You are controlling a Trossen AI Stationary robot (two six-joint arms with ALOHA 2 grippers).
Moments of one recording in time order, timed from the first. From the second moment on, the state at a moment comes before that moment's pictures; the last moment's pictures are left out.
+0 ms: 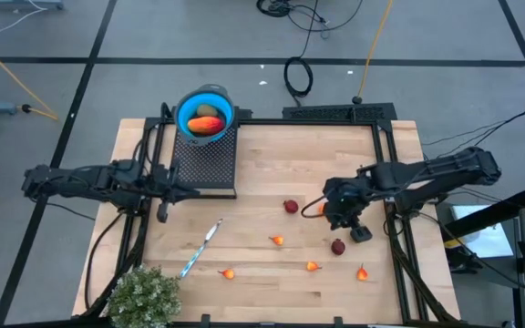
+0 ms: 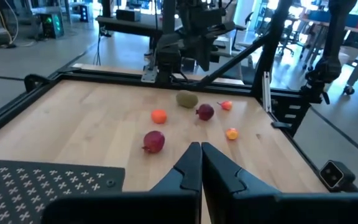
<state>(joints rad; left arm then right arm) -0.06 0.39 0.40 -0.15 0.05 -0.12 0.15 1.23 1.06 -0.95 -0.36 -0.13</state>
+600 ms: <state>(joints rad) -0.06 0.20 0.24 -0.10 0.05 -0.11 0.21 1.35 1.13 -1.20 -0.37 -0.21</state>
